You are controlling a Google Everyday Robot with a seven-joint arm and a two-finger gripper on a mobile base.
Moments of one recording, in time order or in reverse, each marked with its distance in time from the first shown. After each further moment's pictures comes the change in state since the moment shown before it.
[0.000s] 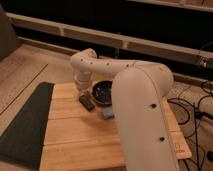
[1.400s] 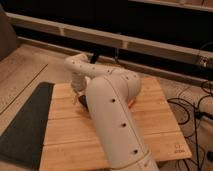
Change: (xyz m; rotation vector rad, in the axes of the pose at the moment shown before) arm -0.030 -0.007 0.074 -0.059 0.181 -0.100
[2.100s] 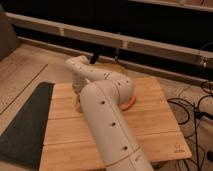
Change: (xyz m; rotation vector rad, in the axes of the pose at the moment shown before) arm -0.004 -0.002 0.029 -0.055 0.087 -0.015
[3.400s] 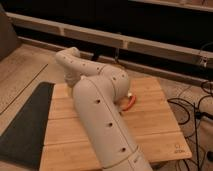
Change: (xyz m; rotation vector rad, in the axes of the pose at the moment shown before) arm -0.021 0.017 -0.081 0.160 -0.101 -0.028
